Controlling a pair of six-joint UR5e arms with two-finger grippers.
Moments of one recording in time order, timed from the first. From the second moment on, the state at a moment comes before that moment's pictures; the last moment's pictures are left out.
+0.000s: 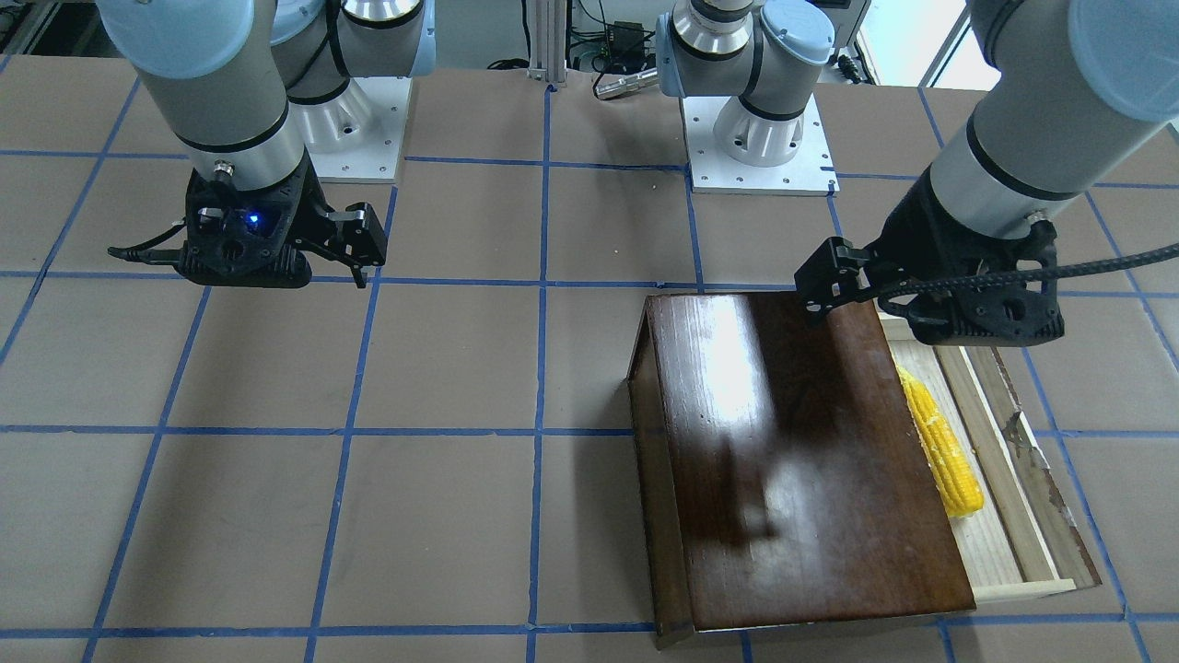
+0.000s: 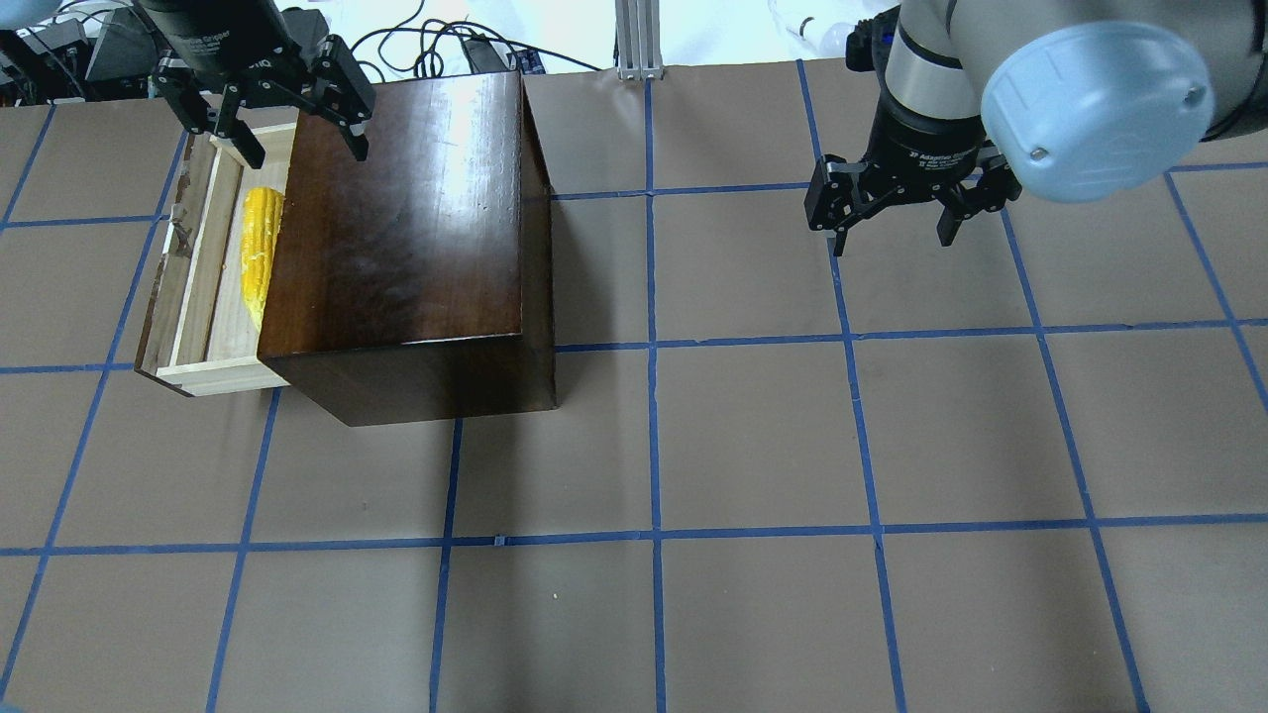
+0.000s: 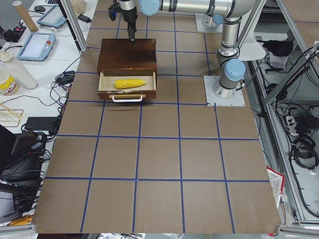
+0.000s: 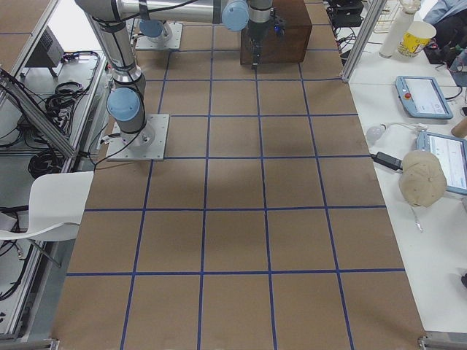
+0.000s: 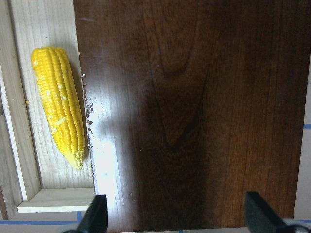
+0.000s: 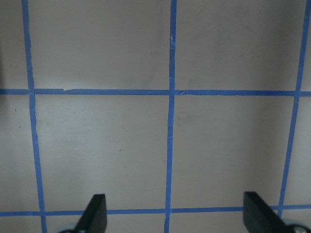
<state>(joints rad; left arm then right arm) -1.51 -1.80 -1.27 -1.72 1.55 0.05 1.65 -1.48 1.58 -1.63 -1.63 0.06</state>
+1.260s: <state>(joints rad) -1.56 -1.67 -1.49 -1.65 1.55 0.02 1.65 -1.48 1.58 -1.63 -1.63 0.06</state>
